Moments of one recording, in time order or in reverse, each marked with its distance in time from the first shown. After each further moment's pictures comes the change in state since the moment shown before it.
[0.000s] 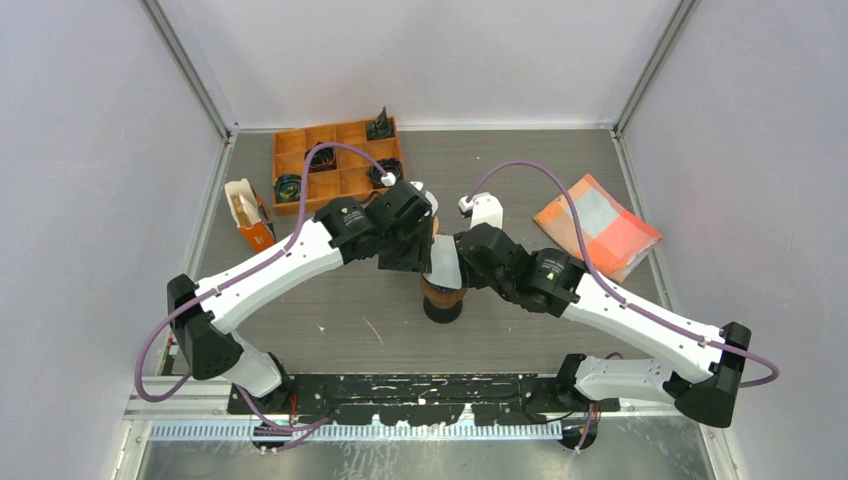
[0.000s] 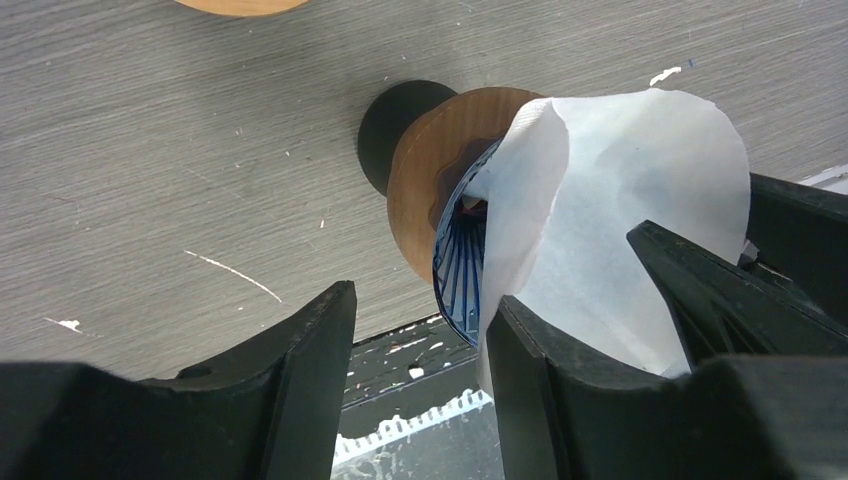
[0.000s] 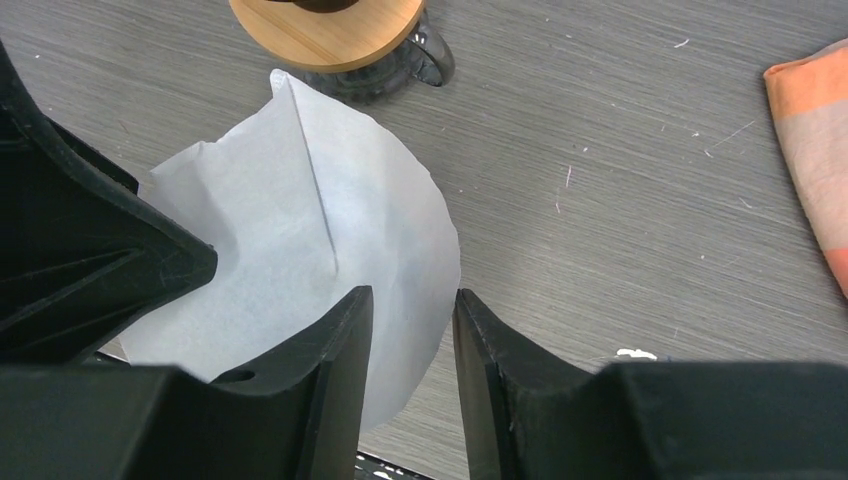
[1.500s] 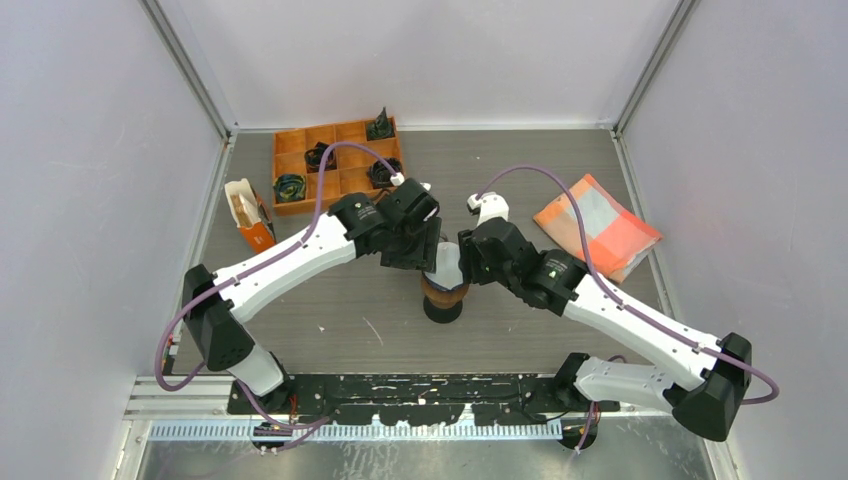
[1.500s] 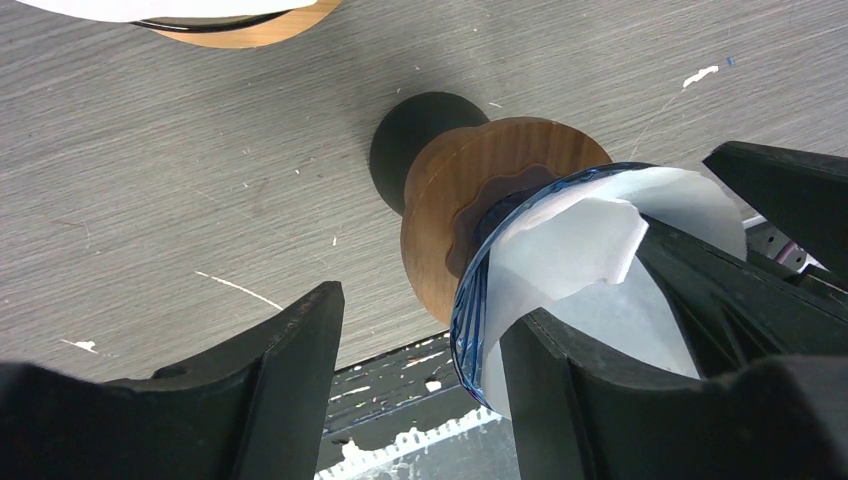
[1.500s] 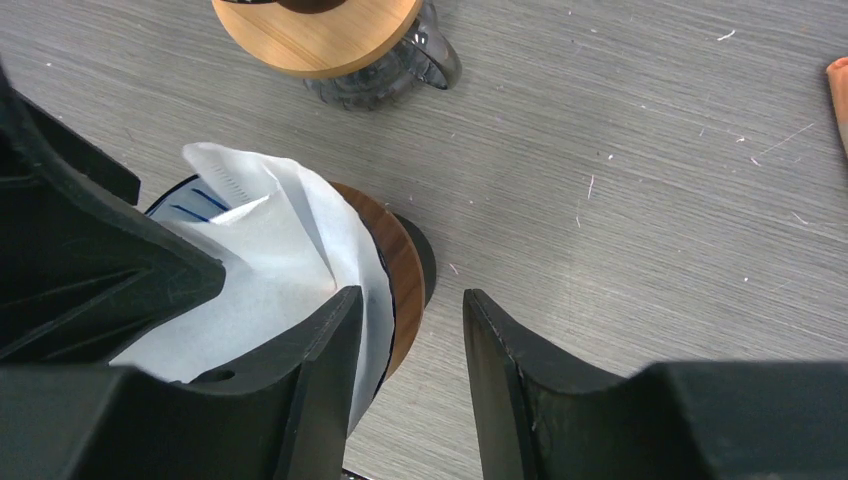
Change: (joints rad) left arm 0.028 0.072 0.011 0.019 0.018 0.055; right arm -0.141 -0.031 -0.129 0.157 -0.156 -0.060
